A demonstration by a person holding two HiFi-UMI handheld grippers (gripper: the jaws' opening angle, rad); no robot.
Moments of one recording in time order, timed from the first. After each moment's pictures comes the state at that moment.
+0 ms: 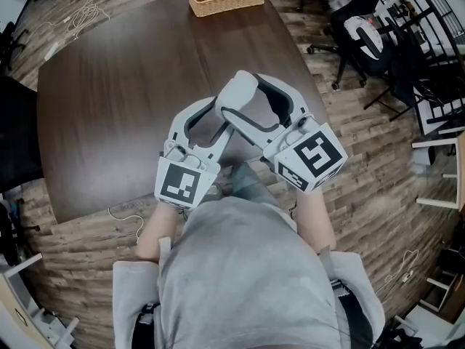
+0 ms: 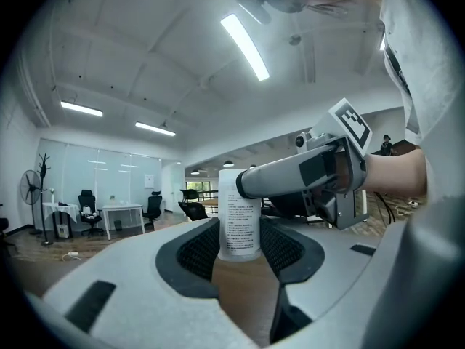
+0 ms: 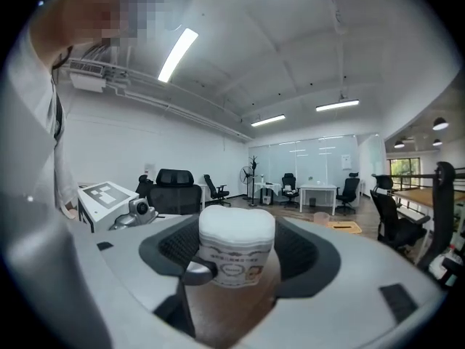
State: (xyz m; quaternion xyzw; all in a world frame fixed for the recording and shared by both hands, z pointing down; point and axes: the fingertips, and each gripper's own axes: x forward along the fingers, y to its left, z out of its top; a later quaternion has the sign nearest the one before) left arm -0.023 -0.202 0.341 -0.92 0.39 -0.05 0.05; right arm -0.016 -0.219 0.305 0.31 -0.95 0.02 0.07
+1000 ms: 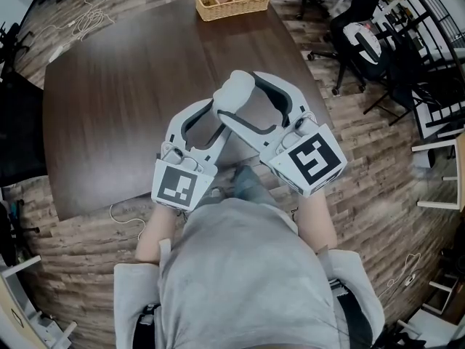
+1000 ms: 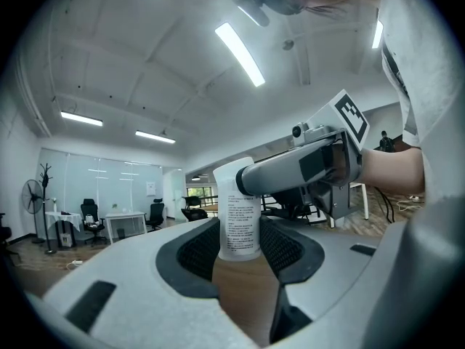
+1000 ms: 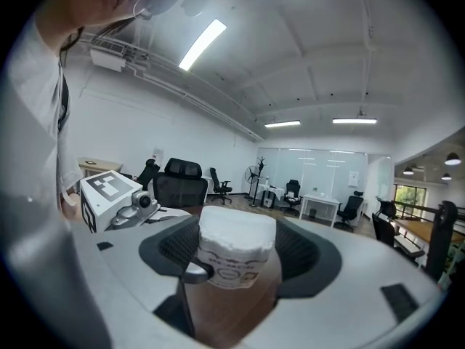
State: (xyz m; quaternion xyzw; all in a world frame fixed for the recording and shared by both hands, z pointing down) left arm -0.054 -0.171 0.321 -0.92 0.39 -0.04 0.08; right arm -0.051 -0.183 0.278 0.30 -0.94 -0.06 0.11
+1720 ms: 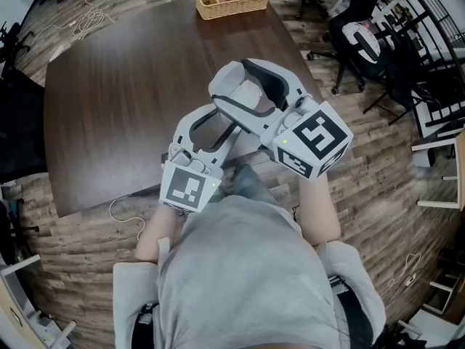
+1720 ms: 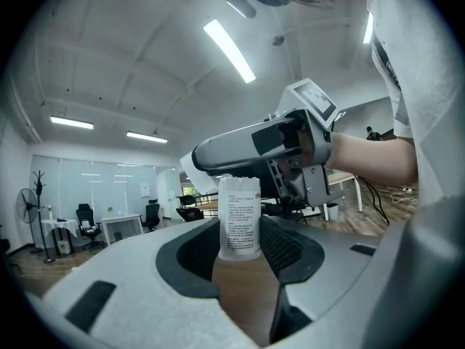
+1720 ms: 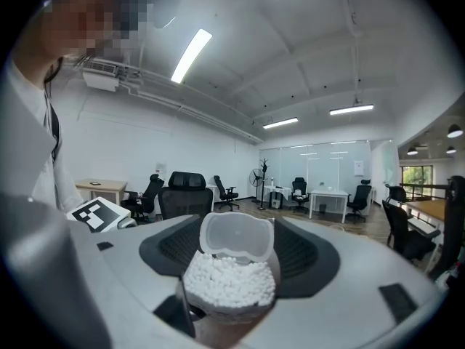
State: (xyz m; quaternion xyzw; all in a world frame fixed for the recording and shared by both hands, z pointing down) left arm -0.034 -0.149 0.329 -0.92 0.37 -0.07 0.09; right arm -0.054 -0.186 0.262 0.28 -0.96 -0.01 0.07
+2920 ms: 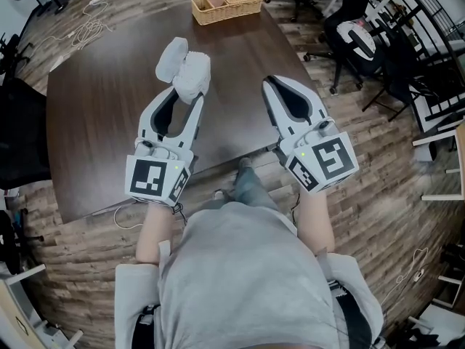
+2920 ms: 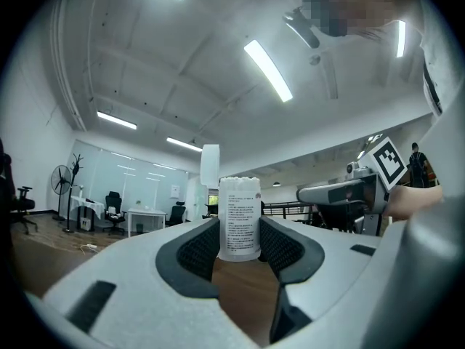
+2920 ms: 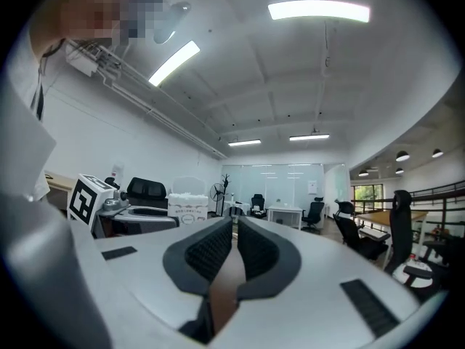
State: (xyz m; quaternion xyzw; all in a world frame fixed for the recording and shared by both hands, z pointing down) left arm -0.112 -0.171 0.286 -0.88 0.48 0.03 0.04; right arm 0.018 -0.174 0.256 0.44 -0.90 -0.05 0.01
